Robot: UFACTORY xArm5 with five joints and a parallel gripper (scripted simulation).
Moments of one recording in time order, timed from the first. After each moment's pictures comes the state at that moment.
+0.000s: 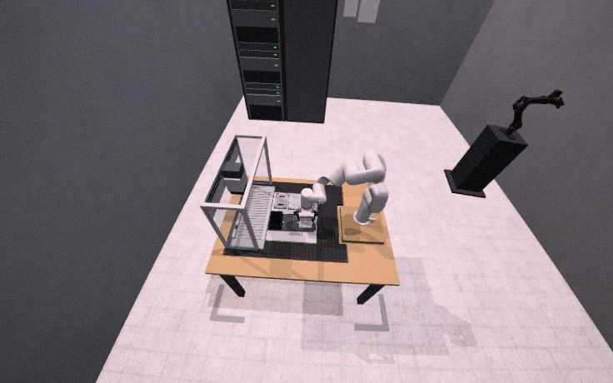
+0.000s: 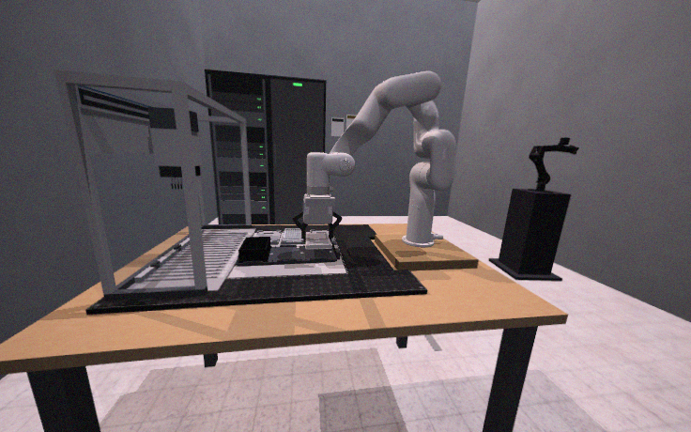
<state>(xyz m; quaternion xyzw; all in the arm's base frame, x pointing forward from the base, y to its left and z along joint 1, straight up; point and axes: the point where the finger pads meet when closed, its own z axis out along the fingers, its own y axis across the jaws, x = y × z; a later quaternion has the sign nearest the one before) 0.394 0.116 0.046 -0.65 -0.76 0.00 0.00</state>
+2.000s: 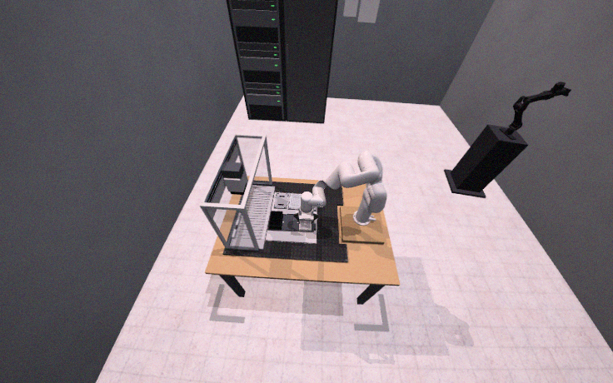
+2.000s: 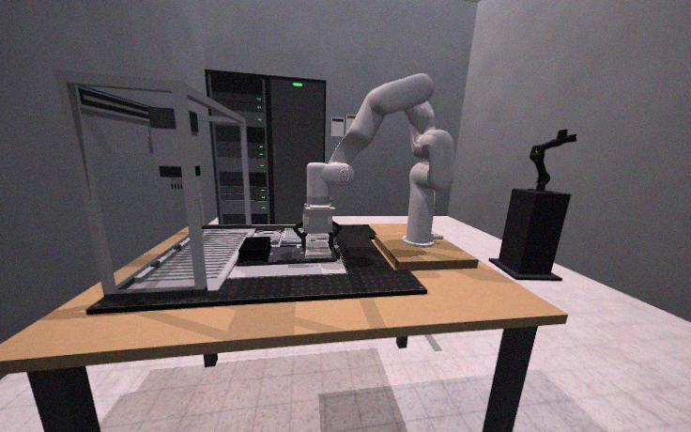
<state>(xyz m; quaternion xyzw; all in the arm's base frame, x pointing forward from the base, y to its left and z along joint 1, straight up) 0.393 0.116 0.014 -0.65 -0.76 0.00 0.00</state>
